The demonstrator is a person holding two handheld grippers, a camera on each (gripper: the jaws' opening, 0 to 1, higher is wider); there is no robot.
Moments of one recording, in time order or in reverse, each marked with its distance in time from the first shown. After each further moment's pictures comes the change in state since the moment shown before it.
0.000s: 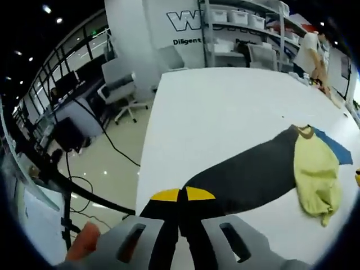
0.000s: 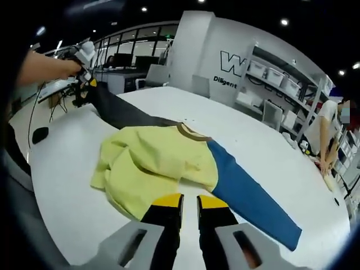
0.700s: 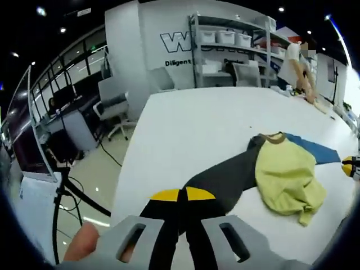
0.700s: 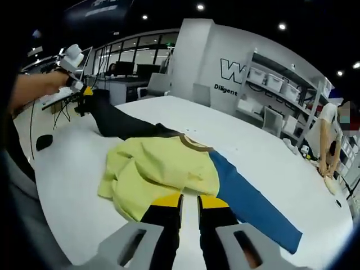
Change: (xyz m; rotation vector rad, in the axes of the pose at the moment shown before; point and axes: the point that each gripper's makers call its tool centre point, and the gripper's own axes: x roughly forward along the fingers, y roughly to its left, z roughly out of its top) left arm -0.079 -0.069 -0.011 -0.014 -0.193 -0.057; right arm -0.012 0.002 0.015 0.011 -0.063 0.009
